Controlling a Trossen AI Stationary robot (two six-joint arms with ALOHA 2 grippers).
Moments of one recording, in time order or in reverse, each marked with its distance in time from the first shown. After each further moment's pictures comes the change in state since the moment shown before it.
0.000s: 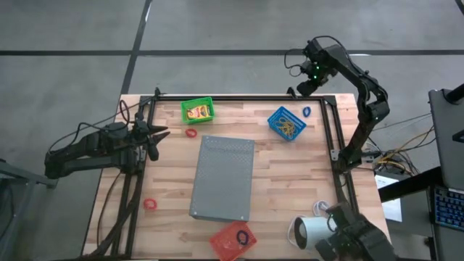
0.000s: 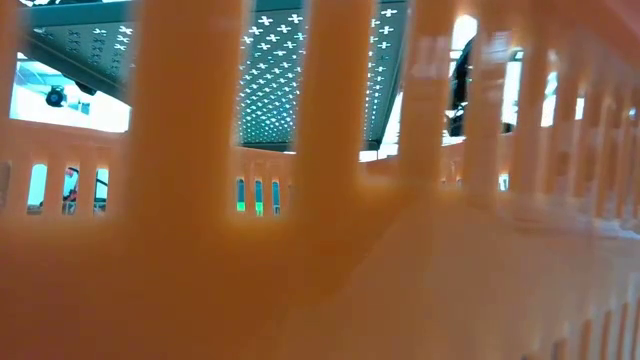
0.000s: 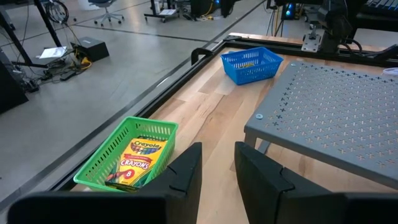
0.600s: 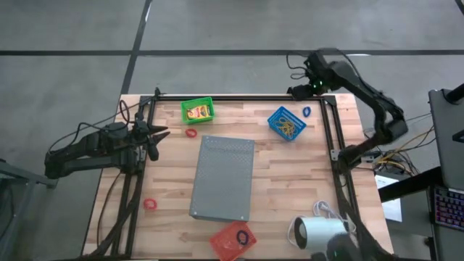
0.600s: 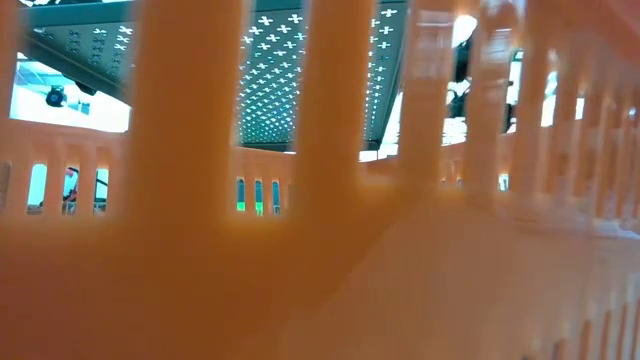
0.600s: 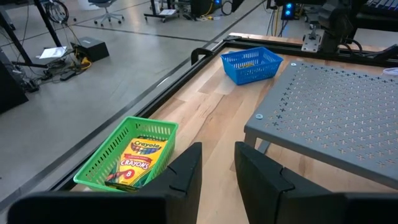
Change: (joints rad) left arm 0.000 0.000 0.000 0.000 0.000 0.000; right arm 0.148 -0.298 -0.277 0.181 0.030 0.464
